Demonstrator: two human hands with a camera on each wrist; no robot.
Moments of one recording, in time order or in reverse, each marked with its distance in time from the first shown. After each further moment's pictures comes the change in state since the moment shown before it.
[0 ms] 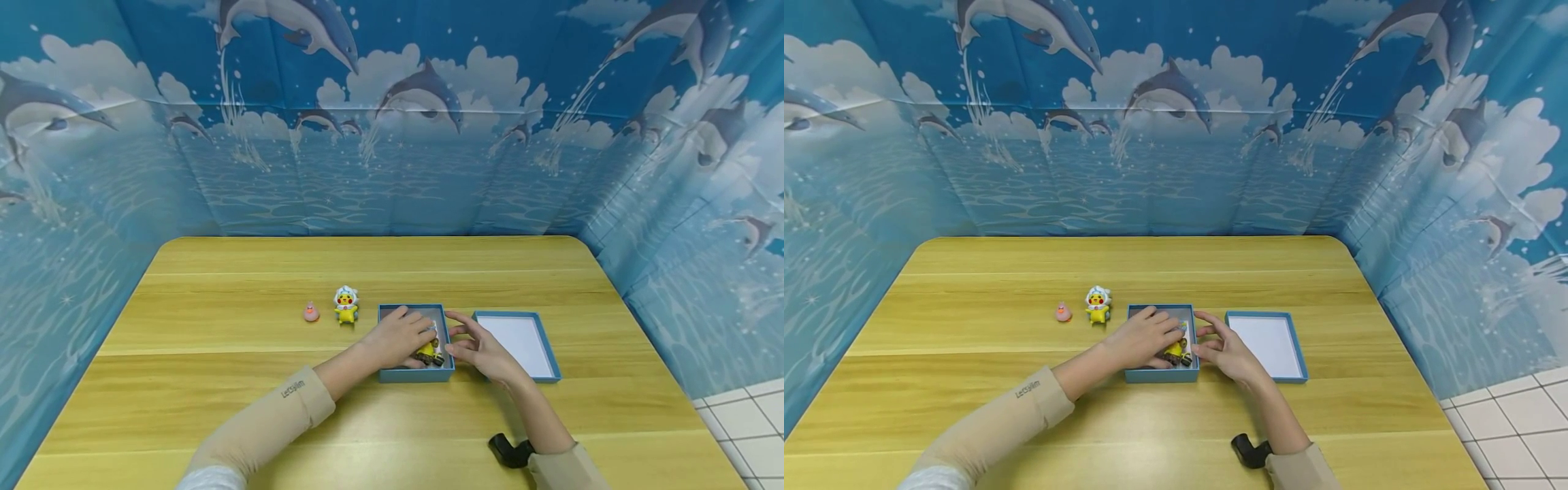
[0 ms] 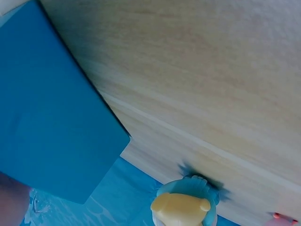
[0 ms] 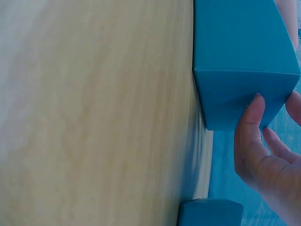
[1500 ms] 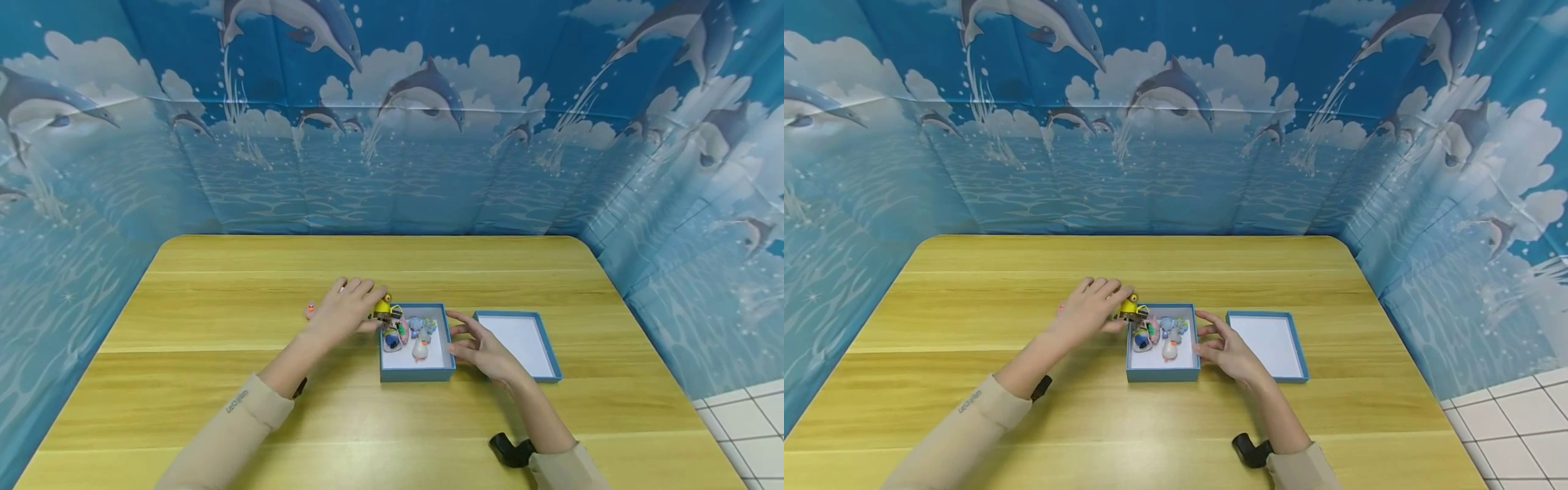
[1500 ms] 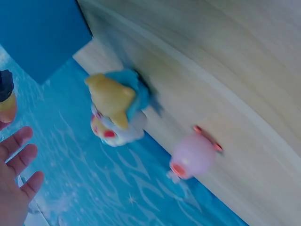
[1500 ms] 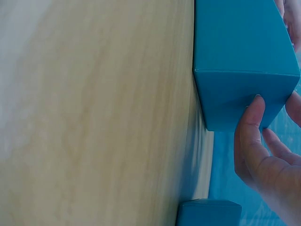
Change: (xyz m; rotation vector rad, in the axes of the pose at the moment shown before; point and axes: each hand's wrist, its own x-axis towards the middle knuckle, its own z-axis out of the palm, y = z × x) left_hand -0.063 -0.053 -0.013 -0.105 0.222 -0.326; right_hand -0.003 -0.002 0.000 0.021 0.004 0.007
